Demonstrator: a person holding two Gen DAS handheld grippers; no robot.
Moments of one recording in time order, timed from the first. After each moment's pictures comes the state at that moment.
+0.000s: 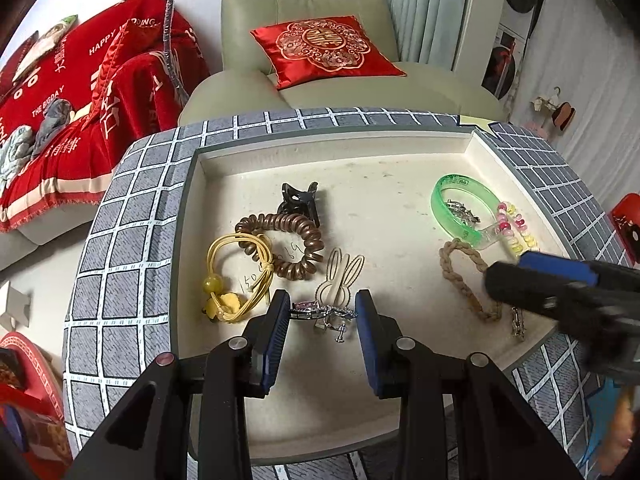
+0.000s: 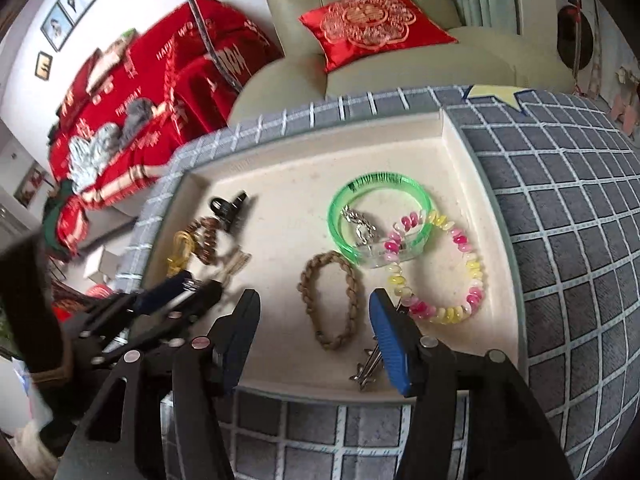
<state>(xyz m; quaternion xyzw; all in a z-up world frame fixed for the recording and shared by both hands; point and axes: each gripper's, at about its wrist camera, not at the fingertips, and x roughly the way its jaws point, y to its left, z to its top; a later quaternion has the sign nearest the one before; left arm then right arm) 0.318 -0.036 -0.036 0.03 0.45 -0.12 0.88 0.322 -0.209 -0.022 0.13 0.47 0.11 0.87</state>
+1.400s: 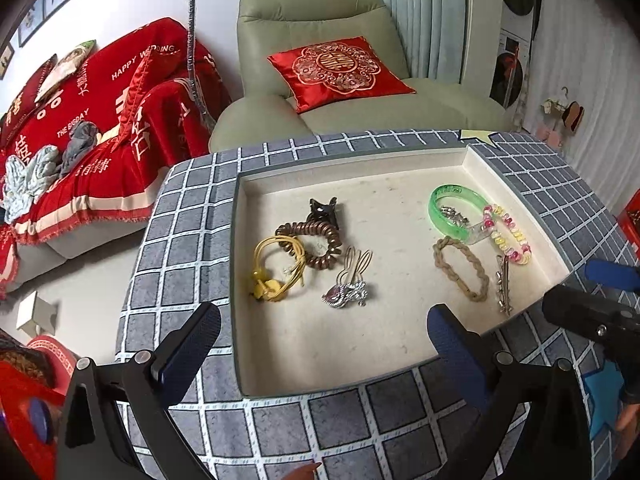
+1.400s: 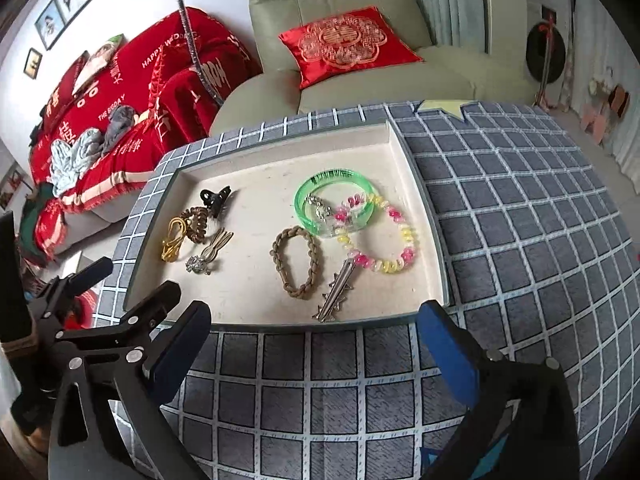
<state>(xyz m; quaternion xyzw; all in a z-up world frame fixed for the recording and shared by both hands) 0.279 -0.027 -0.002 0.06 0.42 -0.08 0.90 0.274 -0.214 0.000 0.08 0.45 0.05 0.89</state>
